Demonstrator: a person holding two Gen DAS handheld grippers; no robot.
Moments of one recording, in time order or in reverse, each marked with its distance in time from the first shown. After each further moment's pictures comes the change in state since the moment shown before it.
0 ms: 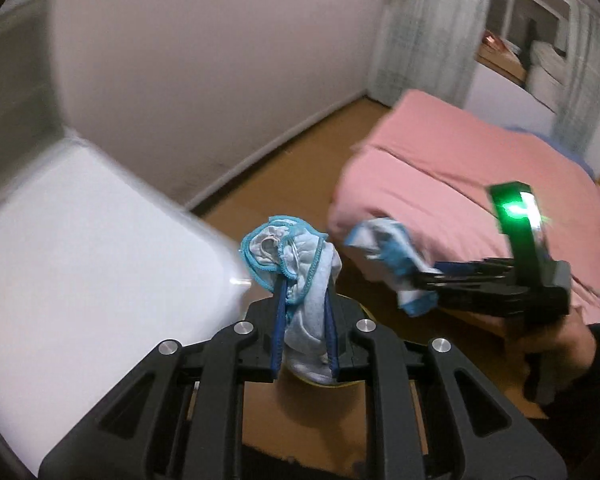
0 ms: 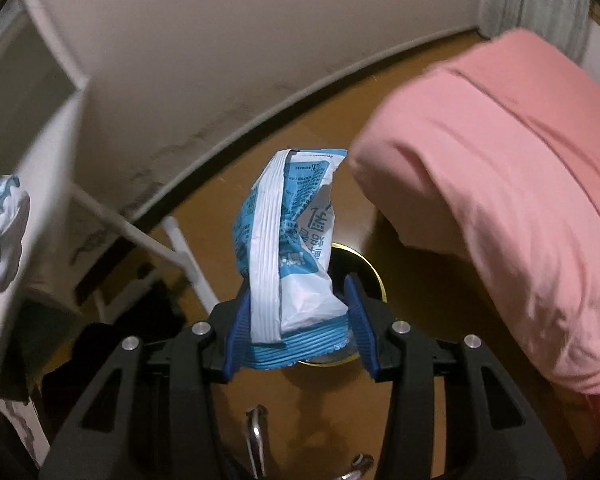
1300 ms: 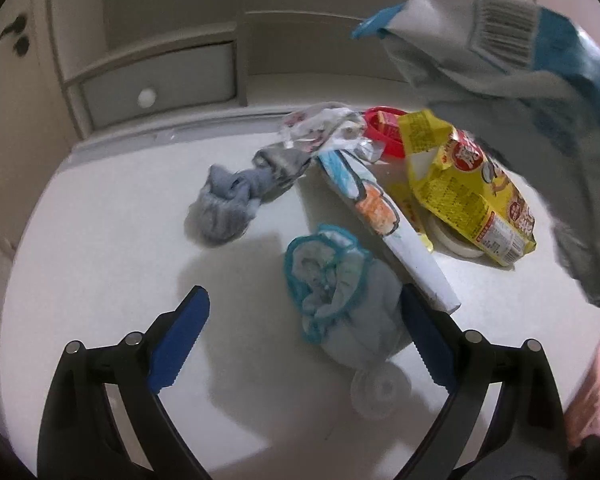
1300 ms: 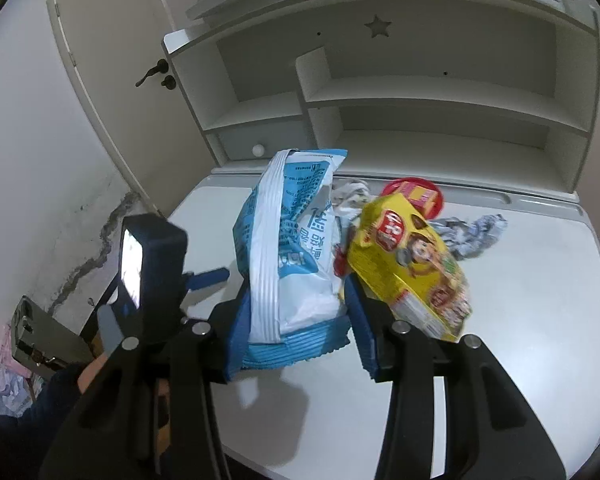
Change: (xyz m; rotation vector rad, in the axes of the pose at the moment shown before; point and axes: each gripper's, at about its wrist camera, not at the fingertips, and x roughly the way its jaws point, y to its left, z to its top) left arm -0.225 0.373 -0.178 -0.608 -0.019 0.651; right arm -0.137 0.541 -0.041 -0.830 -0.095 0.702
